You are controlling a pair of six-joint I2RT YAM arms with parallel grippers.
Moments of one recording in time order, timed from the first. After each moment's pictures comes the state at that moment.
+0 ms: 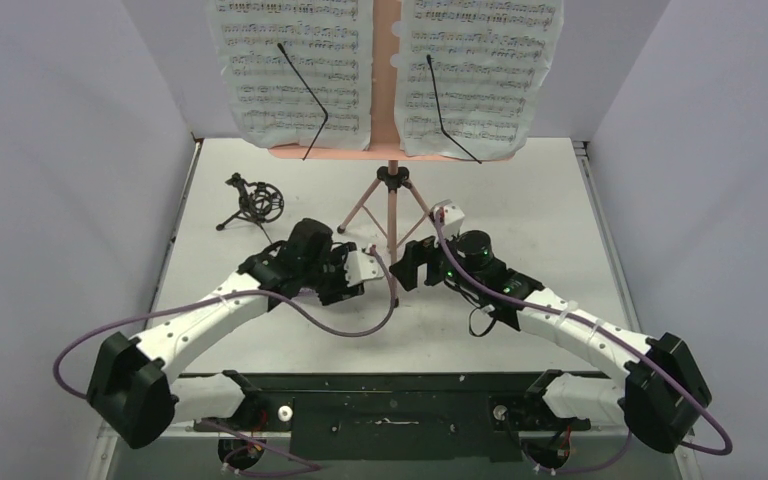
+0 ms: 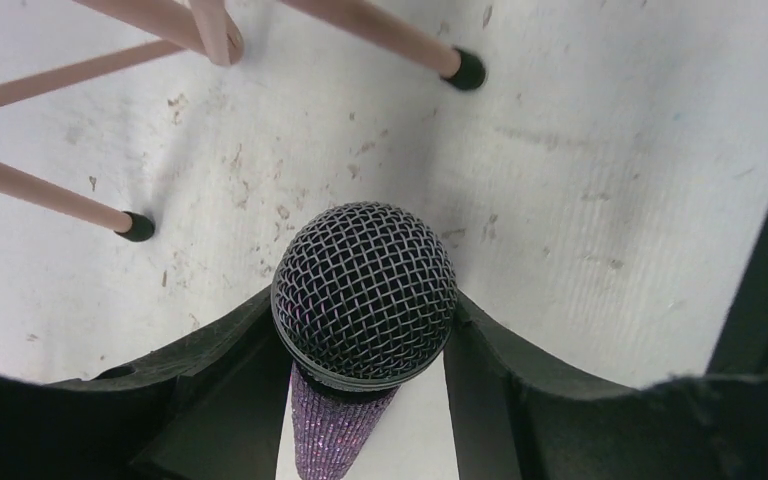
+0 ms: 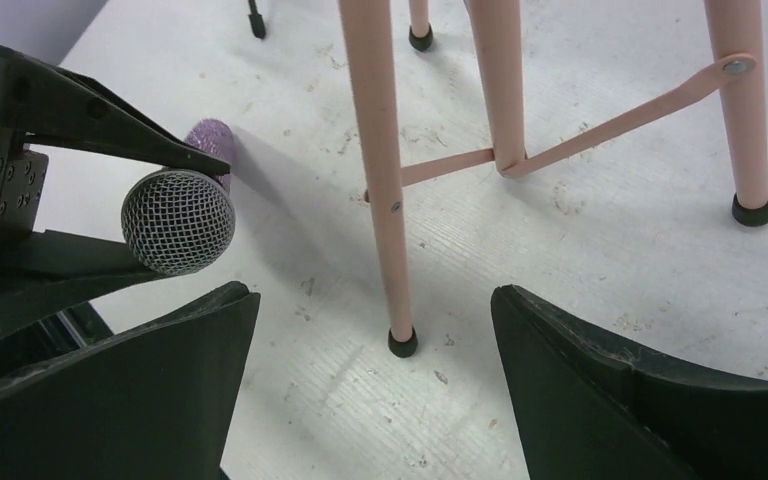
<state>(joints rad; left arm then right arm) -0.66 1.28 0.93 -0.54 0.25 0.74 0.72 1.20 0.71 0.08 -0.09 0.33</state>
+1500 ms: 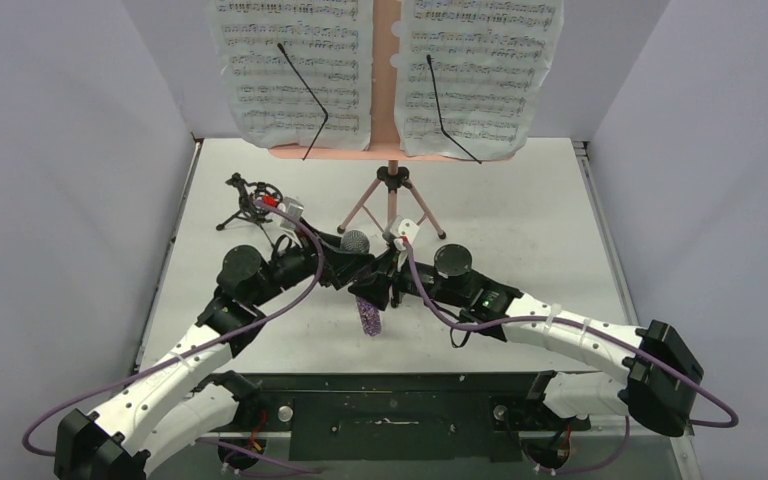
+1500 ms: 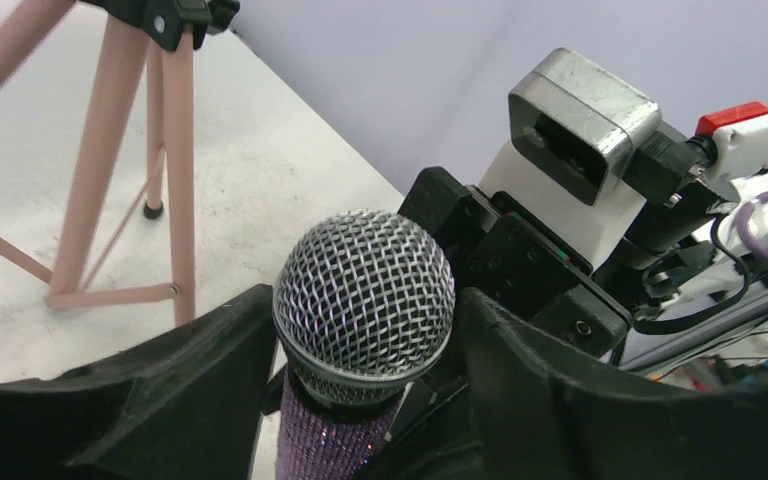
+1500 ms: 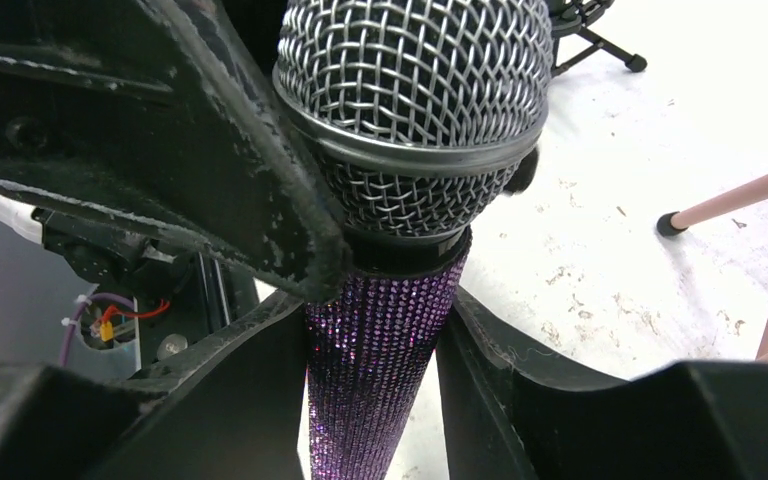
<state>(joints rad) -0.59 0.84 0.60 0.36 0.42 -0.67 0.95 1.22 0.76 0.34 -0.29 0.18</state>
